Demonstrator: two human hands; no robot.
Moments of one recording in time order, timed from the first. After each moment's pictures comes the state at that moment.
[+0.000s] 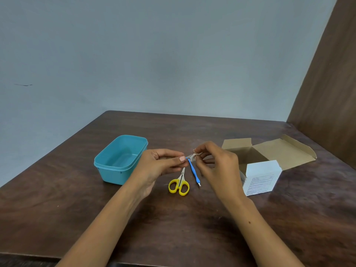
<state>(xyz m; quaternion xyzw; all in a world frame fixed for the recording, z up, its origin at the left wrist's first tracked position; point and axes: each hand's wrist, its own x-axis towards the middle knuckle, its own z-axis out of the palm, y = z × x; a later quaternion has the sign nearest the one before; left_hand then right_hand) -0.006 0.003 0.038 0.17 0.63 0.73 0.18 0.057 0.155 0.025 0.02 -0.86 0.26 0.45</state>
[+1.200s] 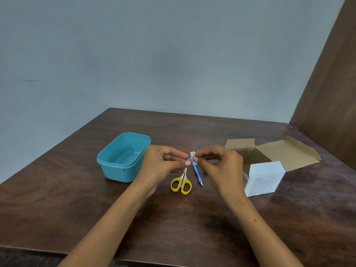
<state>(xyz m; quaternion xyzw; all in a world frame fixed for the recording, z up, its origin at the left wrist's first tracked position) -0.006 0.006 0.034 0.21 0.72 0.66 0.07 0.058 0.151 0.029 -0.07 -0.82 0.42 0.38</state>
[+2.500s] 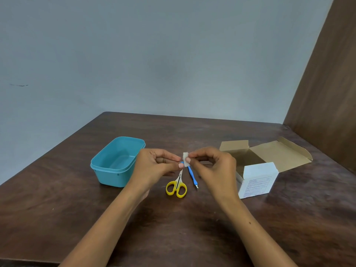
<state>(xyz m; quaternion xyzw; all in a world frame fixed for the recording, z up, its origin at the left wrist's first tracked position) -0.009 0.006 0.034 0.19 0.72 0.66 0.06 0.058 0.146 0.030 -0.04 -0.79 0.46 0.39</state>
